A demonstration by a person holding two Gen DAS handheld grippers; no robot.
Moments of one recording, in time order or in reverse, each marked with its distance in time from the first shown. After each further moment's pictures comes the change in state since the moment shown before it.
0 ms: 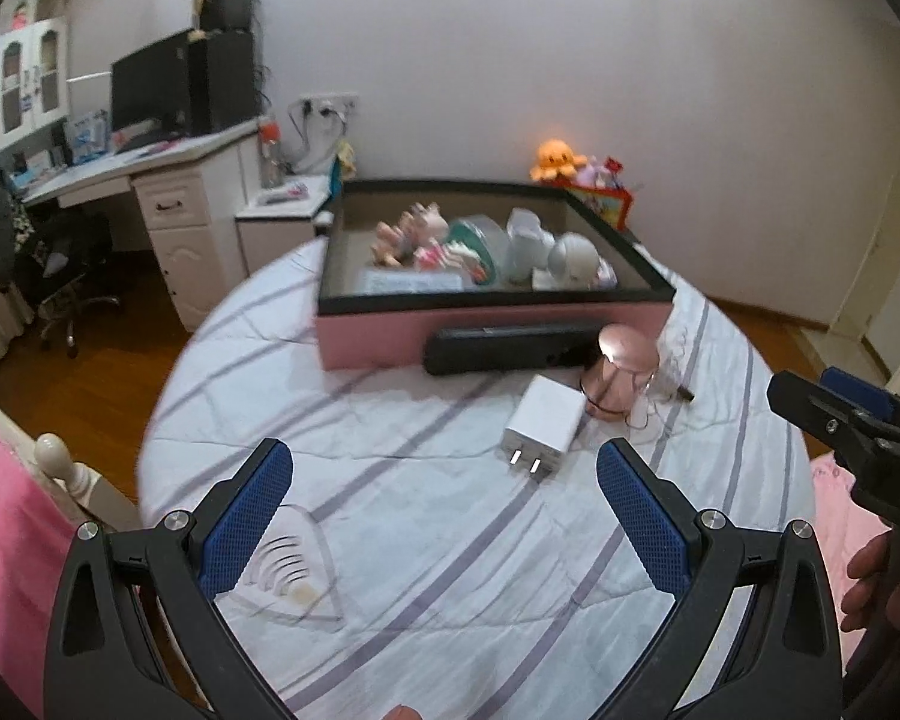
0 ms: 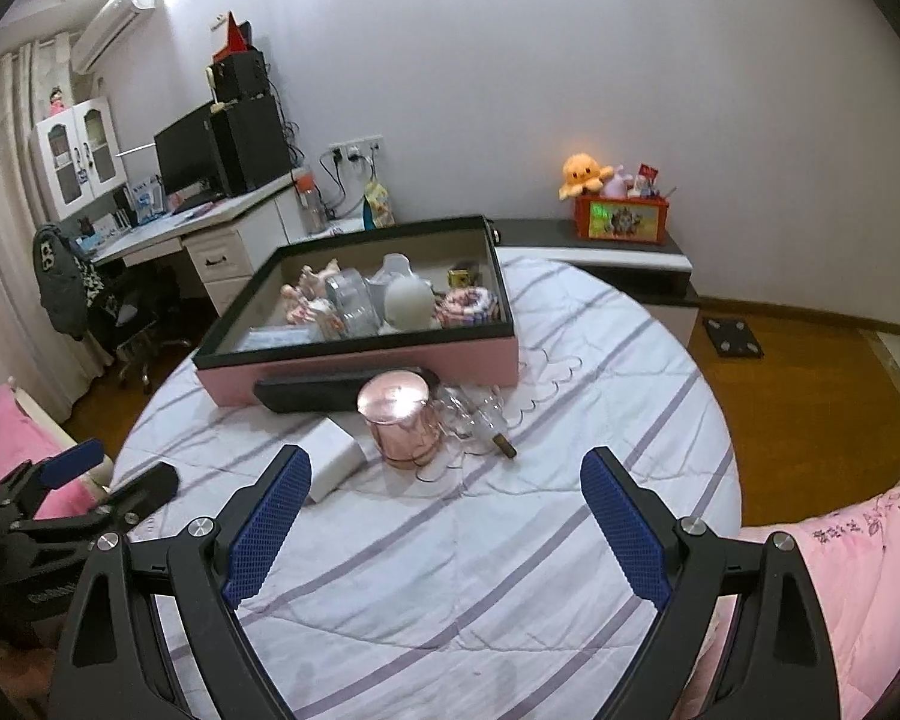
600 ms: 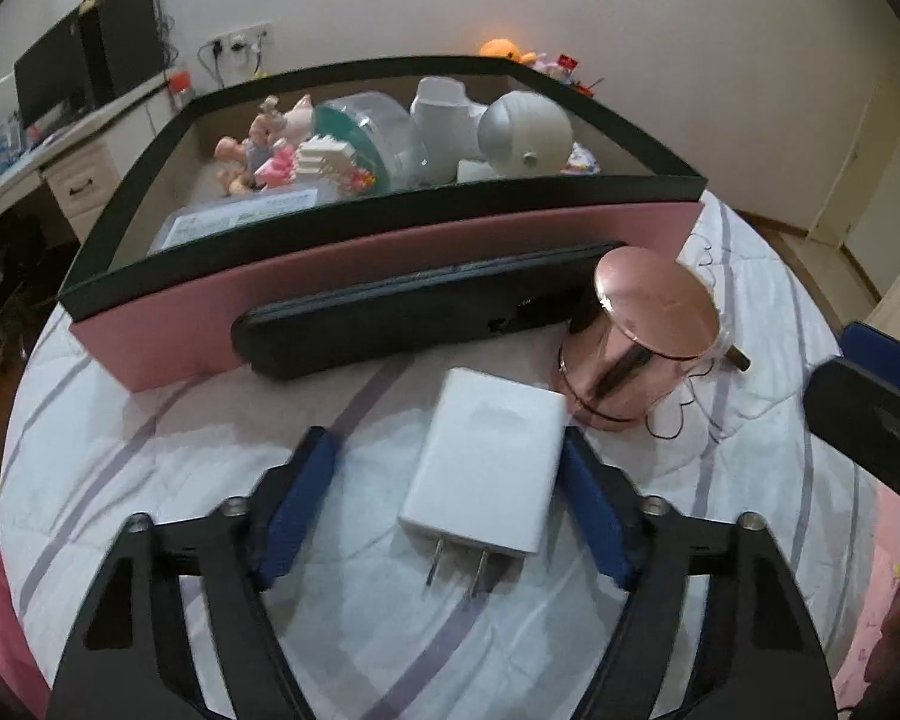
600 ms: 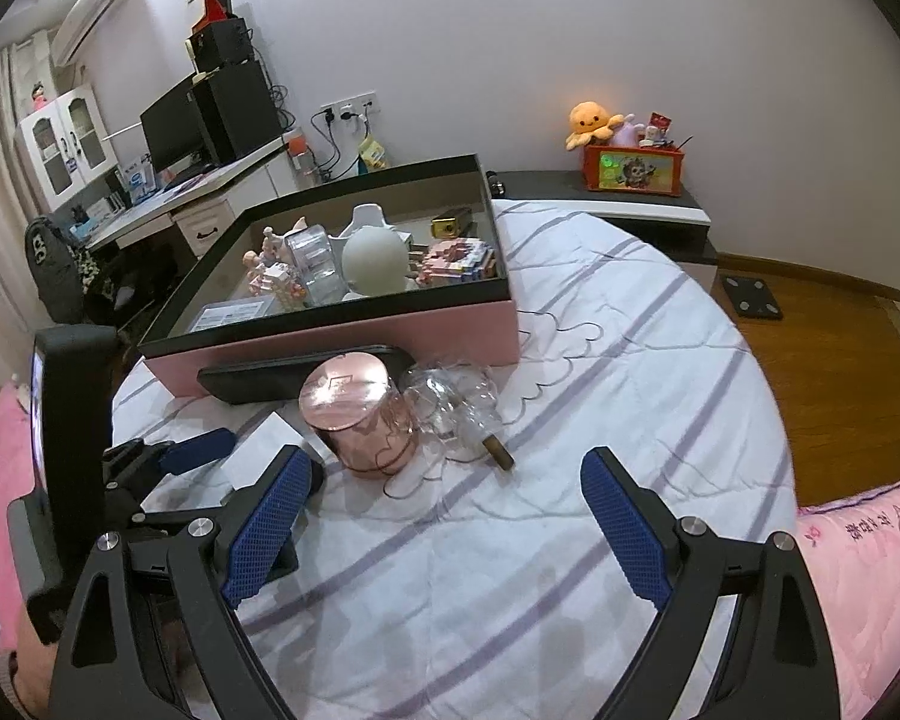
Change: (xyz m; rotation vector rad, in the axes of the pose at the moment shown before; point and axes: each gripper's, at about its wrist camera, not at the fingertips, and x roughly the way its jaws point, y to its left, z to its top) left arm 0.118 -0.045 0.012 0.125 0.196 -0.086; right arm 0.061 -0.017 0.008 0.025 0.104 0.037
